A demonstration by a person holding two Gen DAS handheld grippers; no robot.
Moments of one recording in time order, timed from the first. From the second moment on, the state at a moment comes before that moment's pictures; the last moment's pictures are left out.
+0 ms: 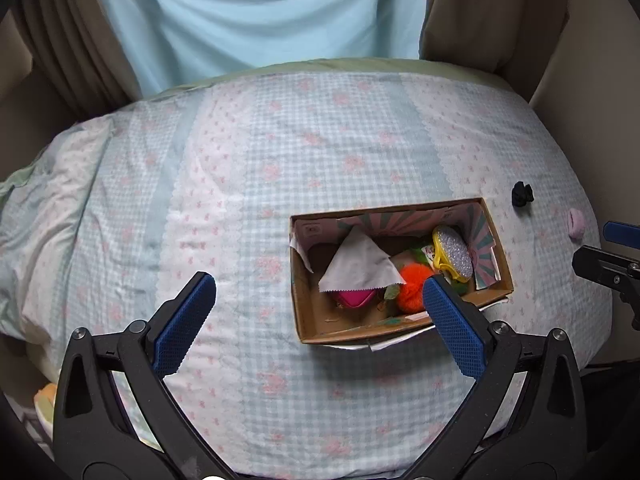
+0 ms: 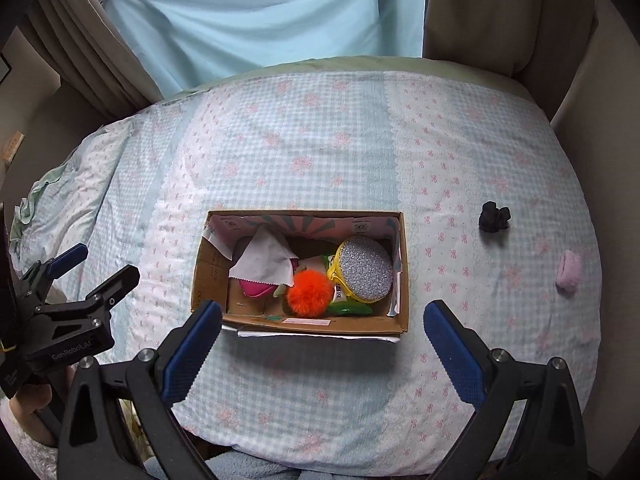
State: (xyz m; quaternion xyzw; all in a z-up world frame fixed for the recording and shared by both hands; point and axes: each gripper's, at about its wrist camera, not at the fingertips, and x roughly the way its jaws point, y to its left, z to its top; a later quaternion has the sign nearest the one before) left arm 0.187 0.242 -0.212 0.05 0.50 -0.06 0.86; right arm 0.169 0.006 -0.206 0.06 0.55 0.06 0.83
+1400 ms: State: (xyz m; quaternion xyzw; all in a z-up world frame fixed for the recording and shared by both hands) left arm 0.254 -0.205 -0.296 0.10 0.51 -0.16 0.84; right arm 0.146 -0.404 -0.296 0.17 0.50 -0.15 0.84
